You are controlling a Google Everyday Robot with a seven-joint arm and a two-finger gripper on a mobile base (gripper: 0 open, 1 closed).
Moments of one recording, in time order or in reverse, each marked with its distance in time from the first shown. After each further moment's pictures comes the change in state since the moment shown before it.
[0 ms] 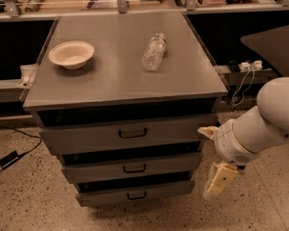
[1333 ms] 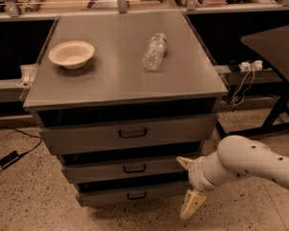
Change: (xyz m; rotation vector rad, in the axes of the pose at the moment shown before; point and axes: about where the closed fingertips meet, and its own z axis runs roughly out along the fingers) arm 0.039 0.009 0.167 -0.012 -0.066 -0.066
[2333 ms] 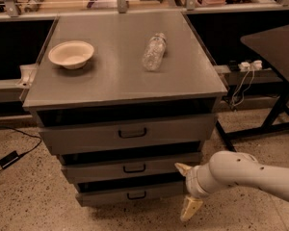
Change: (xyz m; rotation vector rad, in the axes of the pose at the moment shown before) arm 0.039 -0.008 0.061 0.038 0.050 -0.070
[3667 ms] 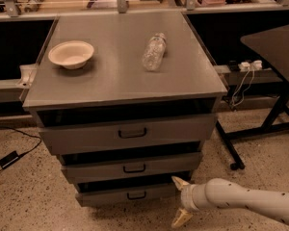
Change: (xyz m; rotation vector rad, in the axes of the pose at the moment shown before) arm 0.050 0.008 0.124 0.087 -0.123 0.049
